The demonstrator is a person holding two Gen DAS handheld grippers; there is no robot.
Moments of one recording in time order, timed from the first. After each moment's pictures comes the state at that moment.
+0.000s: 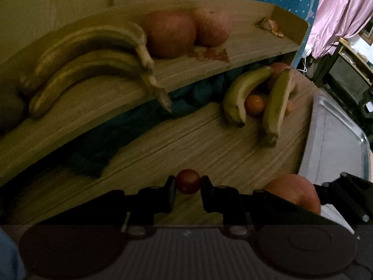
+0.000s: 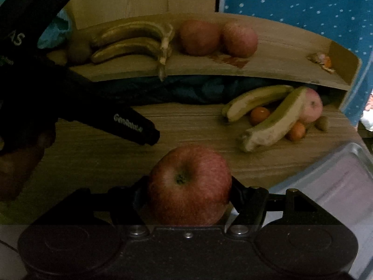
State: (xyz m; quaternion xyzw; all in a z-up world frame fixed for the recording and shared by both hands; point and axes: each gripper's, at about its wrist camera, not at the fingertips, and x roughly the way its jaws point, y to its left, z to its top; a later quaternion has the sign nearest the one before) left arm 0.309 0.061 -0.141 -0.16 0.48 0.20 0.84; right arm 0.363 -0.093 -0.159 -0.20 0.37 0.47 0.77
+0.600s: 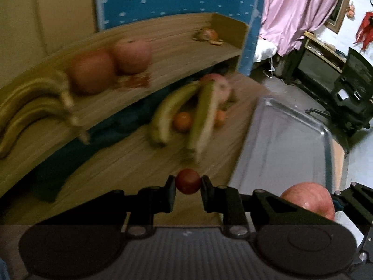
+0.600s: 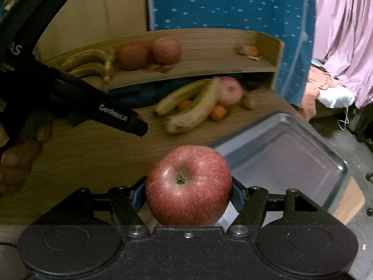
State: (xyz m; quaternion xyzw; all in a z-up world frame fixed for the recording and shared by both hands) left arm 0.349 -0.012 -0.114 -0.12 0.45 0.13 0.88; right arm 0.384 -0.191 -0.132 -0.15 0.37 0.39 0.83
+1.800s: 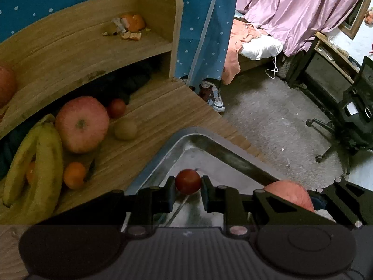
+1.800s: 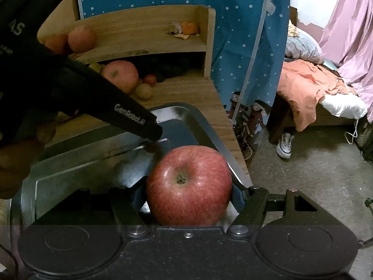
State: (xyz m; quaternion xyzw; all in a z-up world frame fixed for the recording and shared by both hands) left arm 0.560 -0.116 -0.164 -0.16 0.47 0.16 0.85; right arm 0.596 -0.276 -0.180 -0.20 0.38 0.44 0.79
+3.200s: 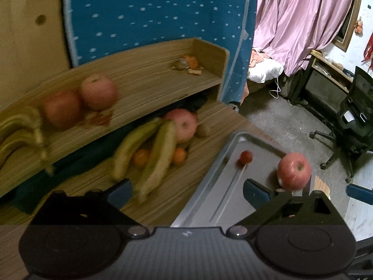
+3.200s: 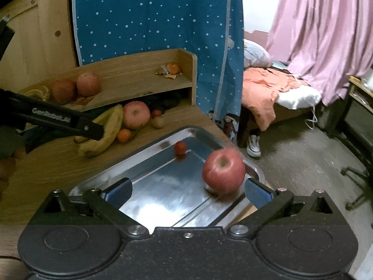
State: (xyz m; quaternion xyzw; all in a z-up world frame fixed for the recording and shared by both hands) left arm 0.396 -0.070 -0.082 -0.13 0.41 0.18 0.88; right arm 0.448 -0.295 -0.099 -0.12 0.35 0.32 0.87
